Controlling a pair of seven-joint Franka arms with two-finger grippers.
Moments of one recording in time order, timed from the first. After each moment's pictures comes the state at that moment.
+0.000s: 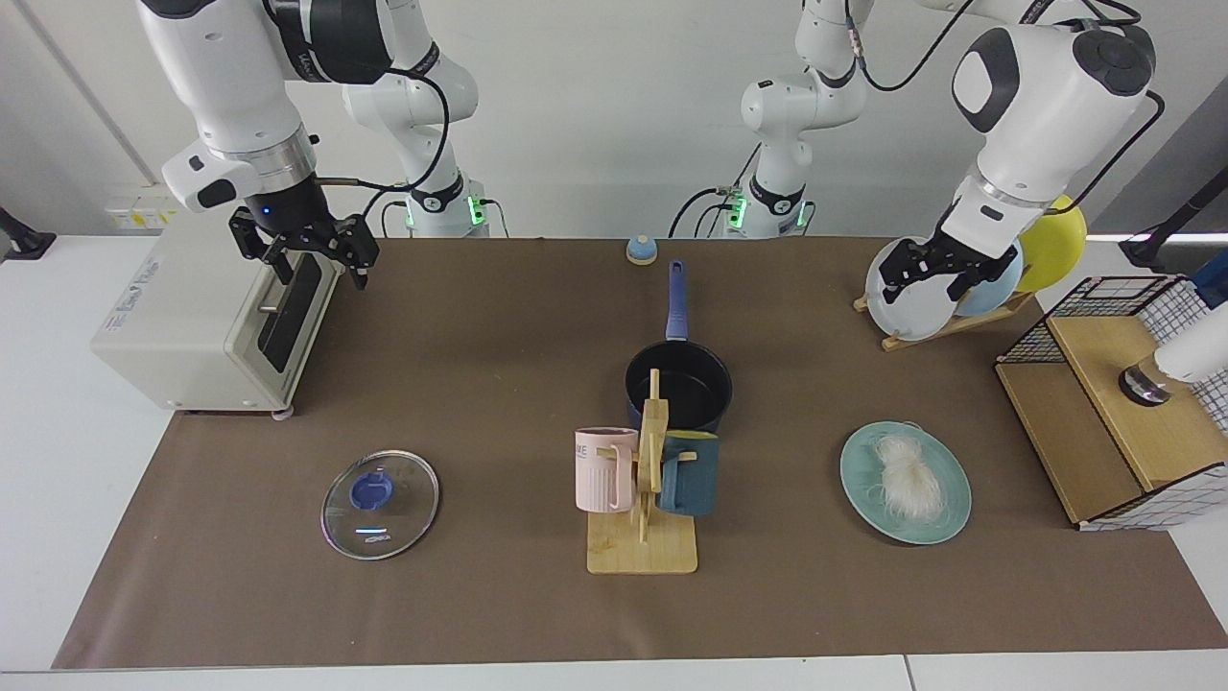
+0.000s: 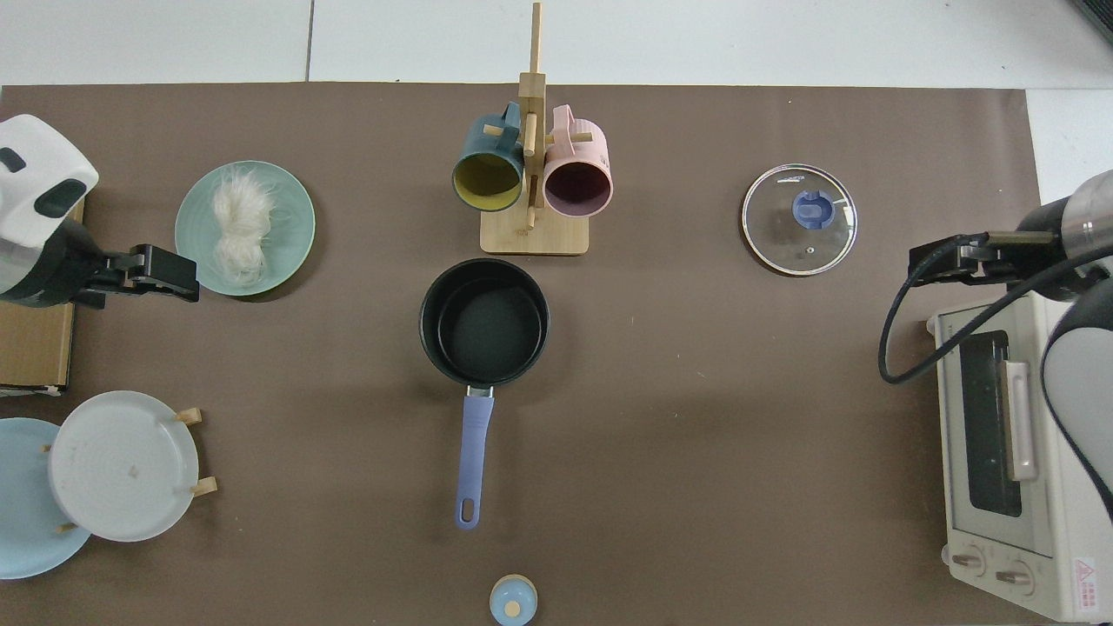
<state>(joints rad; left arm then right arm) 0.14 0.07 -0.17 -1.60 -0.02 1.63 -0.04 0.11 0.02 -0.09 -1.60 -0.03 1.67 0.13</state>
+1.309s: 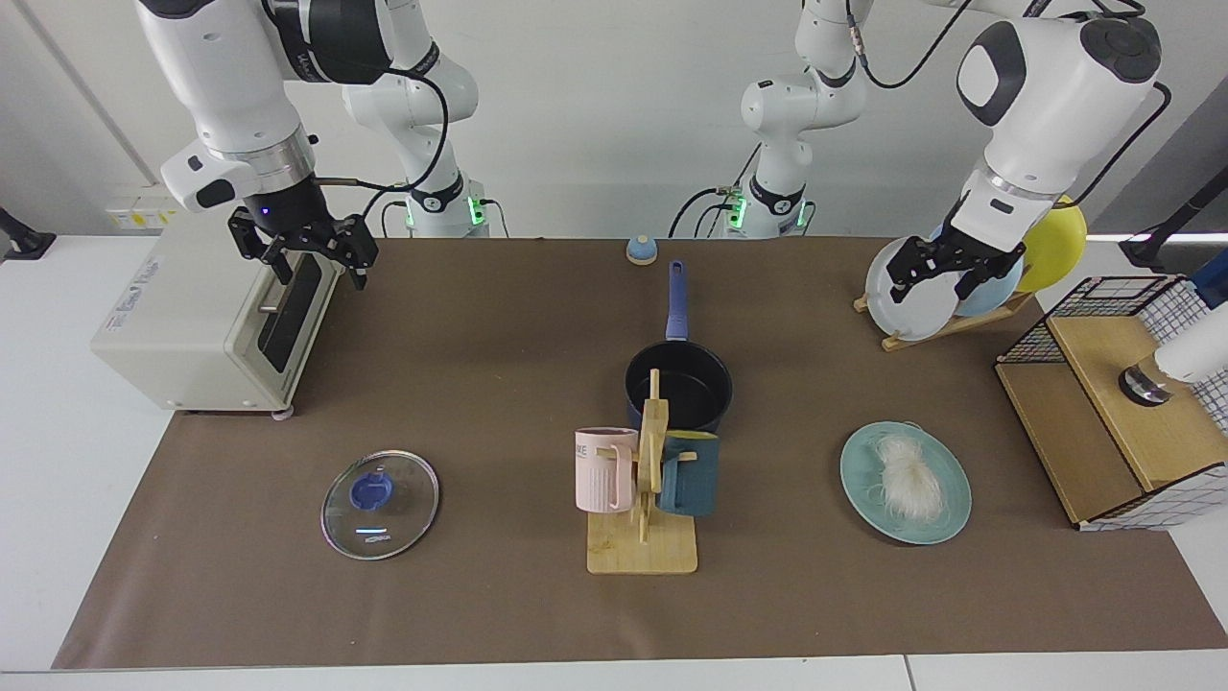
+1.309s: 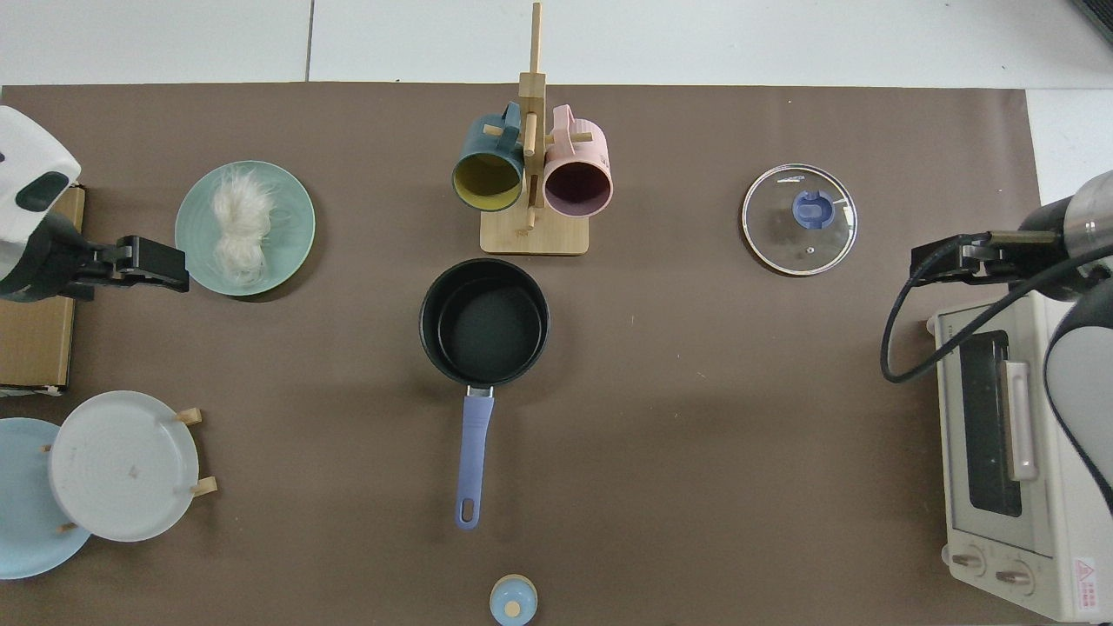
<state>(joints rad) 0.14 0.06 -0.16 -1.60 -0.02 1.67 -0.05 0.11 0.02 -0.09 -1.60 -0.03 1.67 0.13</state>
